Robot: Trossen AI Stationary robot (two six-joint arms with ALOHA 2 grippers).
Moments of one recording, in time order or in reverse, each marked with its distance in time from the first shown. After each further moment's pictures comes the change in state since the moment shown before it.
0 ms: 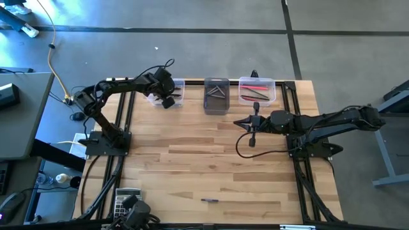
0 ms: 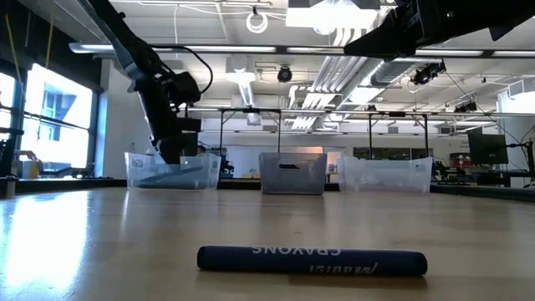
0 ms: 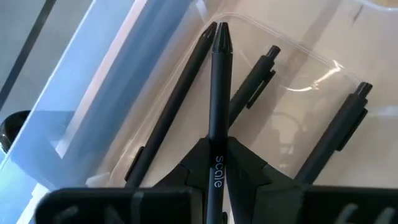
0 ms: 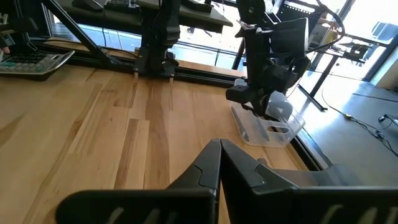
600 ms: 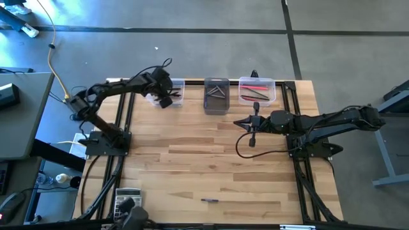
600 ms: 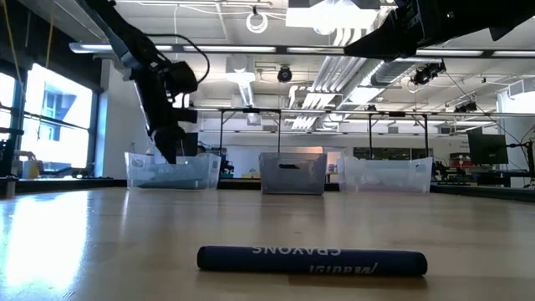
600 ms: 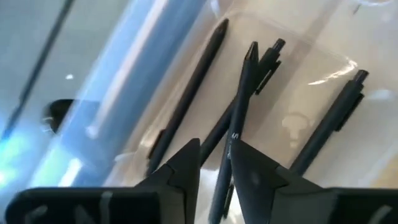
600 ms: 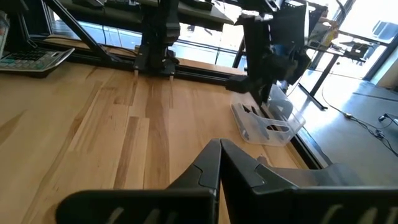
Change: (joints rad) left arm -0.018 -0.071 0.000 -0.065 -0.048 0.005; right arm 0.000 0.000 0.000 -0.007 0.000 -0.003
